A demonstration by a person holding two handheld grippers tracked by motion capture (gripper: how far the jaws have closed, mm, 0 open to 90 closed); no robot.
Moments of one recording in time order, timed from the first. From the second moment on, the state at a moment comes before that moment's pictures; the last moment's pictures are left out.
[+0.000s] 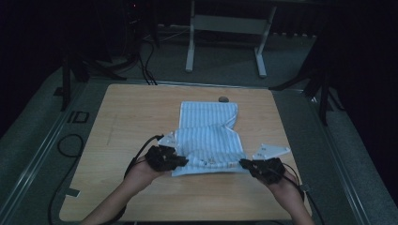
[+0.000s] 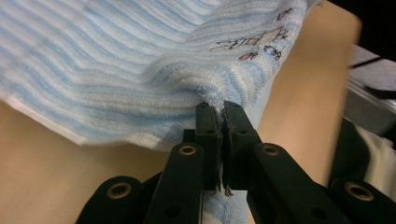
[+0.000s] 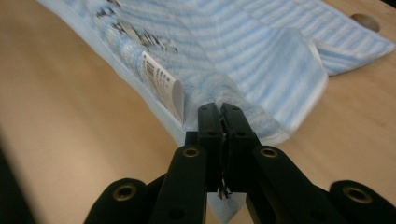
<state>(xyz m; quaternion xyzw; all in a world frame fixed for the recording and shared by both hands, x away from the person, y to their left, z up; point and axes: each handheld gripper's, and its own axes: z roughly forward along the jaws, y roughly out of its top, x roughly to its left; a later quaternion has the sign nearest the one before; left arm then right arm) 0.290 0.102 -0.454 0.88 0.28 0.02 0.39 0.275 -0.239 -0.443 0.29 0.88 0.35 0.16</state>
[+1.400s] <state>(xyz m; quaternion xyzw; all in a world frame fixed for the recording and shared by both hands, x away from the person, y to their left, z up) 0.349 0.104 -0.536 0.88 0.33 0.05 0.34 0.342 -0.250 -0.529 0.34 0.88 0.30 0.13</state>
